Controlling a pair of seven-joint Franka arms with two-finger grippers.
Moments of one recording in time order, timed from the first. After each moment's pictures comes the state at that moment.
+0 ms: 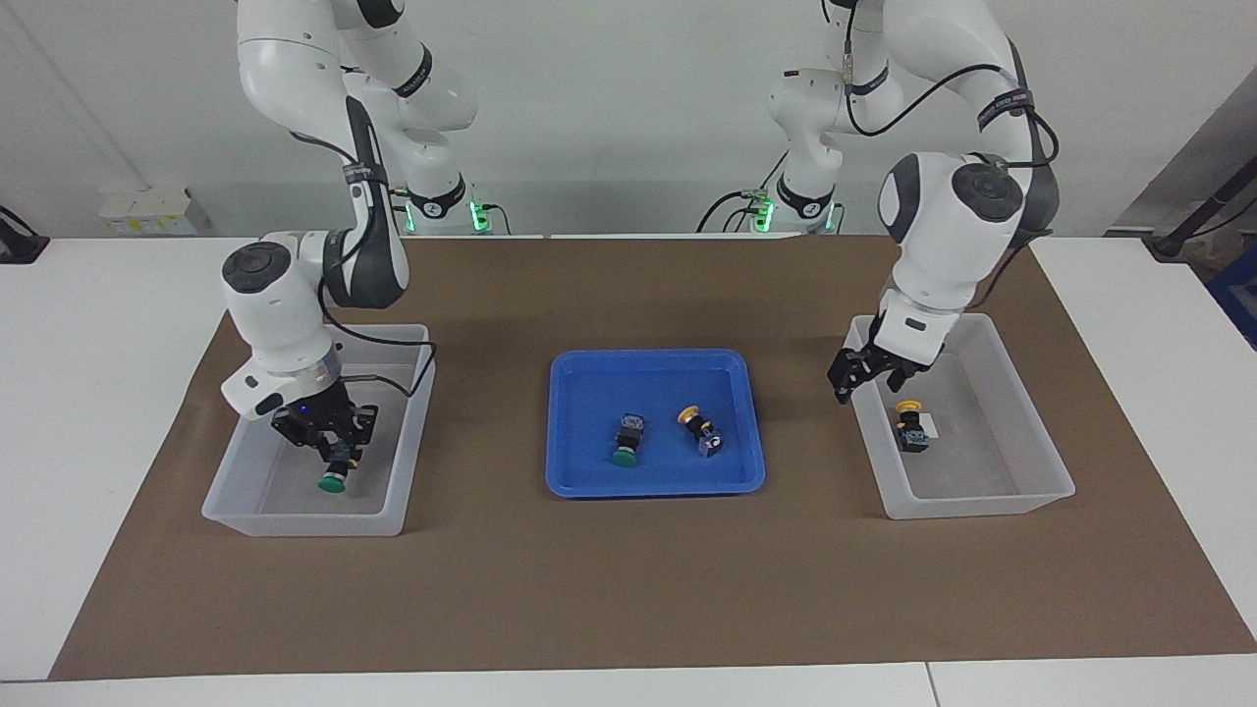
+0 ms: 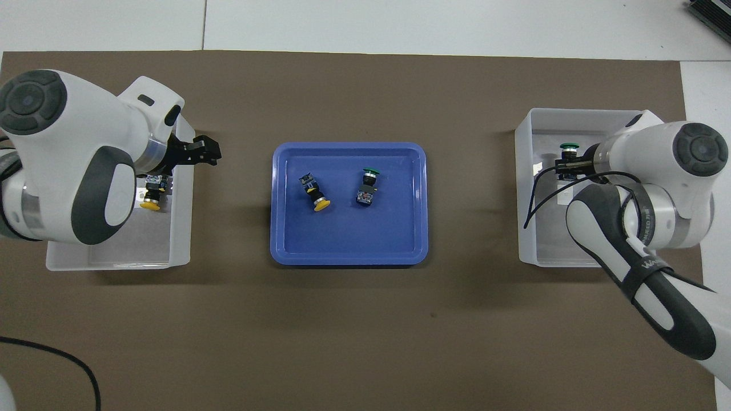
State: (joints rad) left arm -0.28 0.18 0.04 -1.81 -0.03 2.10 -0.44; right arm -0.17 0.31 0.11 -1.98 -0.12 2.46 -0.01
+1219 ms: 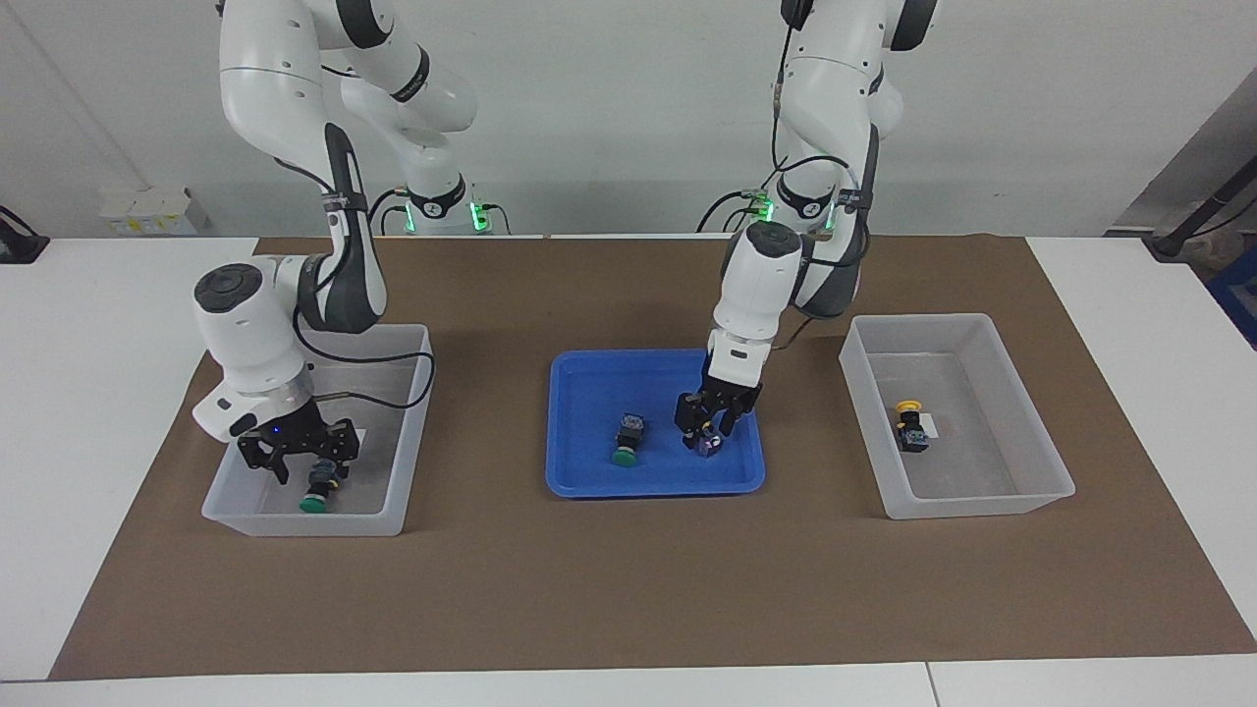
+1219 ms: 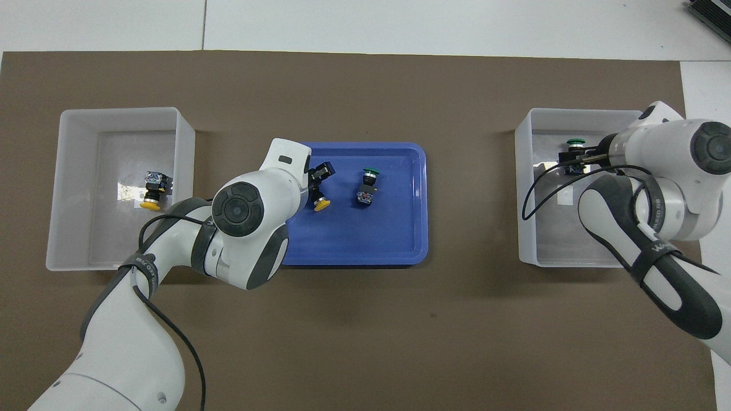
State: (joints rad) left arm -0.55 0.36 0.04 -2.02 -0.06 2.76 -0.89; right arm -0.21 0.36 0.11 -1.93 -0.12 2.54 -0.14
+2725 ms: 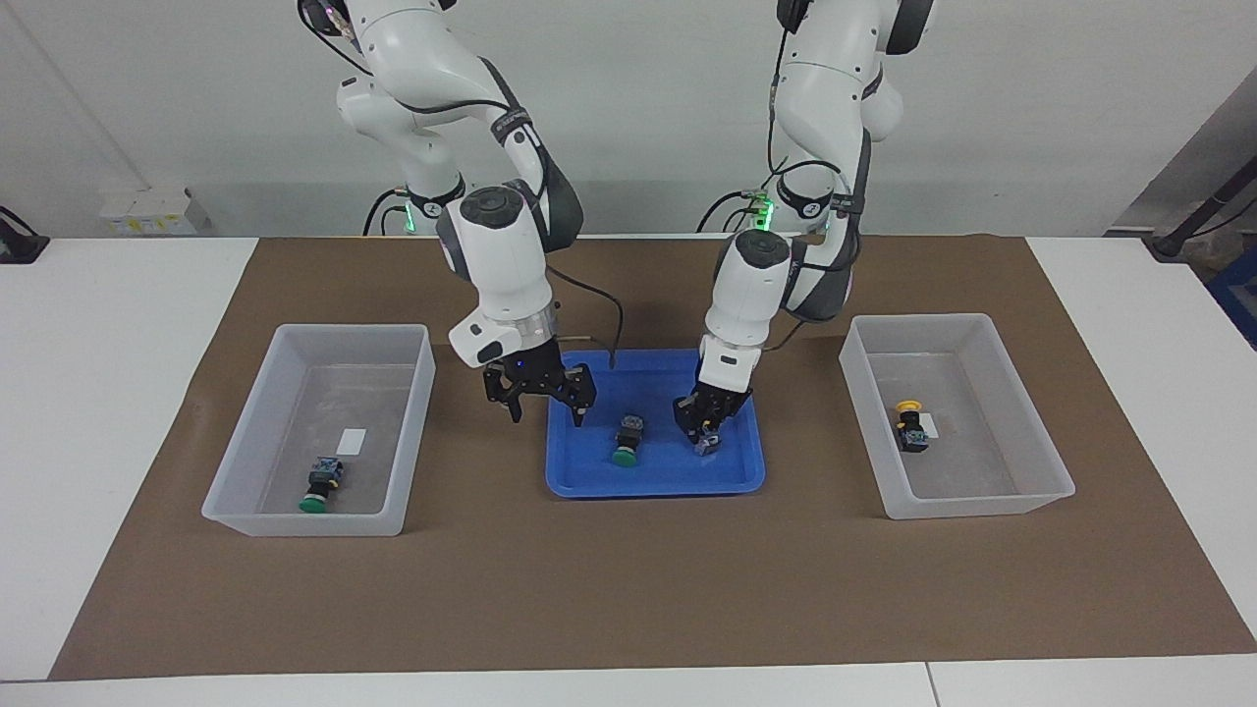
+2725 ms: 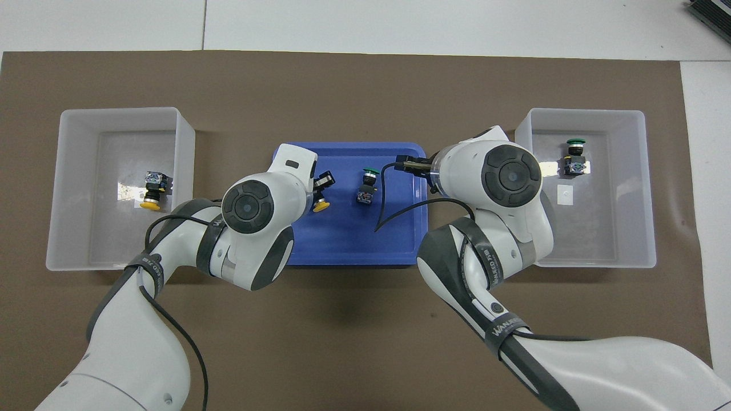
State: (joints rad) left arm -0.57 0.36 0.05 -2.00 -0.06 2.66 -0.89; right arm 0.28 0.32 0.13 -1.87 -0.08 2.47 0.67
